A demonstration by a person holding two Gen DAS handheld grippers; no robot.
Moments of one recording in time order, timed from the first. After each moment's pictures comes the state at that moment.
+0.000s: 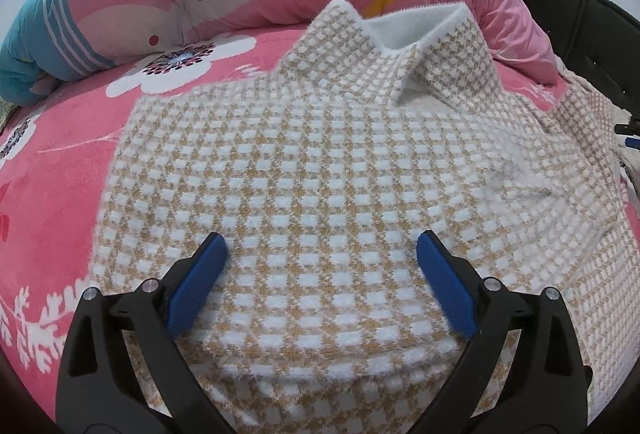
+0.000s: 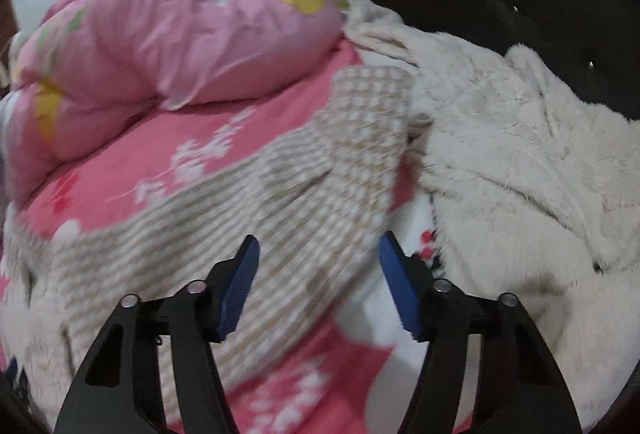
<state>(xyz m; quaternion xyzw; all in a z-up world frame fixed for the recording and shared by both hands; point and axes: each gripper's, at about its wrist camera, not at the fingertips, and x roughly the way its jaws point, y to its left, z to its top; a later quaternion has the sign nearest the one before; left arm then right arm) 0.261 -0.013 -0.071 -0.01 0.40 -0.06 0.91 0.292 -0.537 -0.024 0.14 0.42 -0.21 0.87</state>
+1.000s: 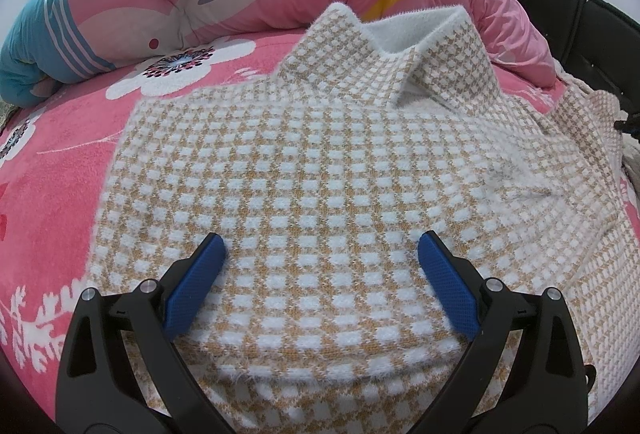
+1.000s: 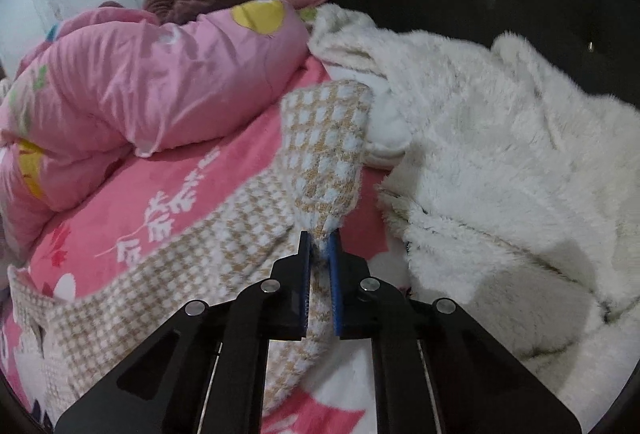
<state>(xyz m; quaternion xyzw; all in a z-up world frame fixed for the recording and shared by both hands) 0.260 -0.012 -0.072 -0.01 0.40 -0.06 0.92 0.300 -0.564 -0.008 0.17 0.39 -0.21 0.88</state>
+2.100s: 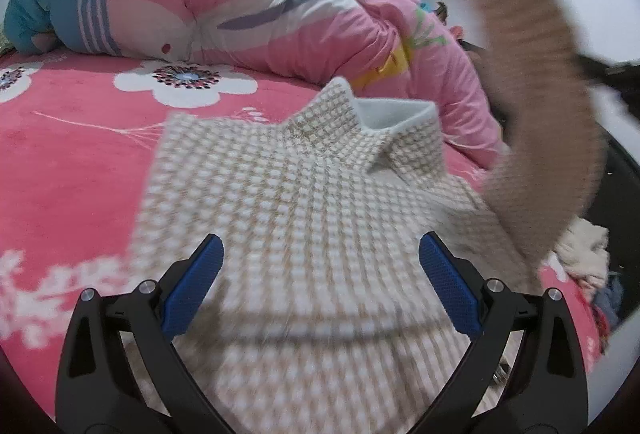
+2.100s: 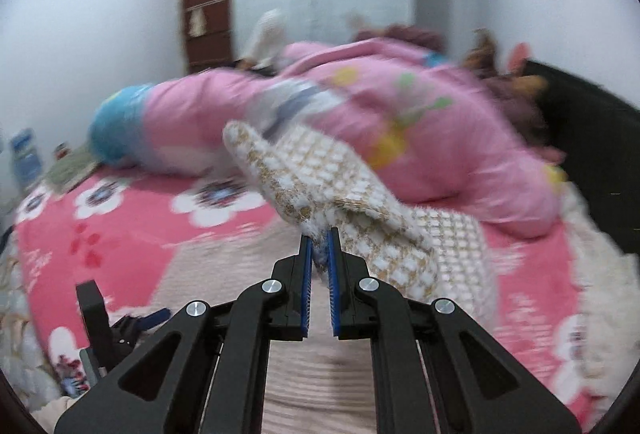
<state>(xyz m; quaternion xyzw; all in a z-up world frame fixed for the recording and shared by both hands) 0.213 0.055 -0.032 -0.15 0.32 -0.13 0.92 0.227 -0.094 0.107 -0.03 0.31 0.13 0.94</state>
